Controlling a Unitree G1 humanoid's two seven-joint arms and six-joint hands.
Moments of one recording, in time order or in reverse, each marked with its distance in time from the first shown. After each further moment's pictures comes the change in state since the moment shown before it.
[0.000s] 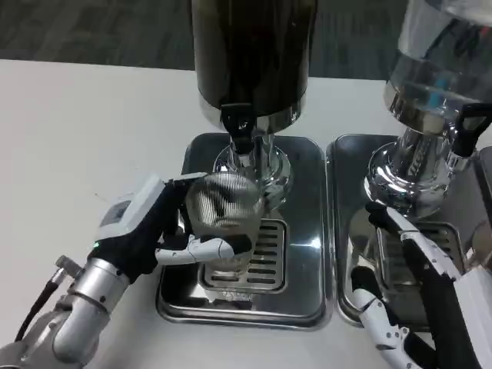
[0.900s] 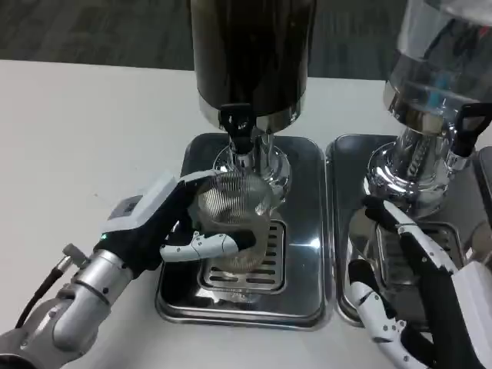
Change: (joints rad) left arm -0.028 0.017 -0.028 -0.015 -0.003 0.017 -0.078; right arm -0.022 0.012 0.002 0.000 0.013 0.001 0.013
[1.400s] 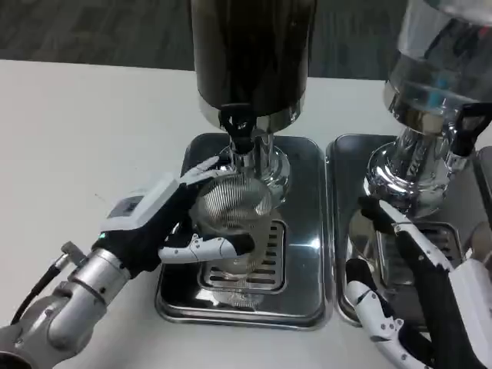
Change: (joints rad) left arm 0.003 0.030 -0.032 -0.034 0.011 0.010 0.001; right arm -0.009 -0.004 -0.001 0.000 0.010 0.000 0.021
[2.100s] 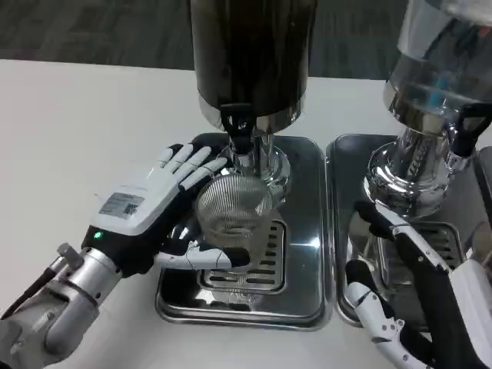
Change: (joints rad) left arm 0.068 0.084 -0.062 -0.240 0.229 0.207 0.210; right arm 0.000 -0.011 -0.002 0.000 0.034 0.000 0.023
